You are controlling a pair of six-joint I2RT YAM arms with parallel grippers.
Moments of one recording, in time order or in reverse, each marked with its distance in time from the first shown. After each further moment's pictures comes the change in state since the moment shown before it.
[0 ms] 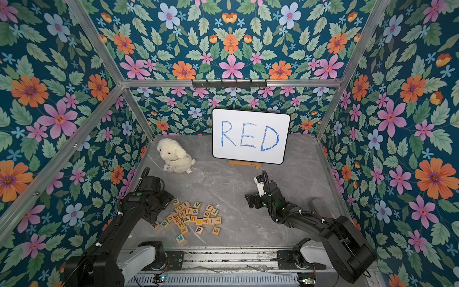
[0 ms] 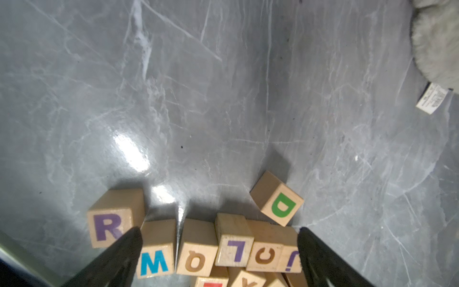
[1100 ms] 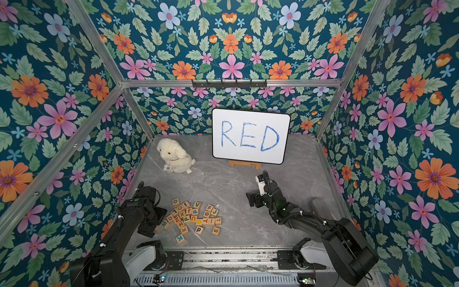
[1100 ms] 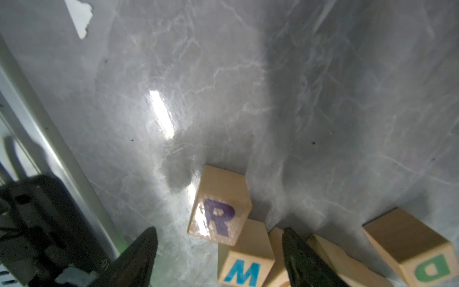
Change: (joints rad) left arm 0.121 -0.032 -0.135 -0.111 0.000 -0.130; right arm 0.001 -0.013 0.000 0.000 0.038 0.001
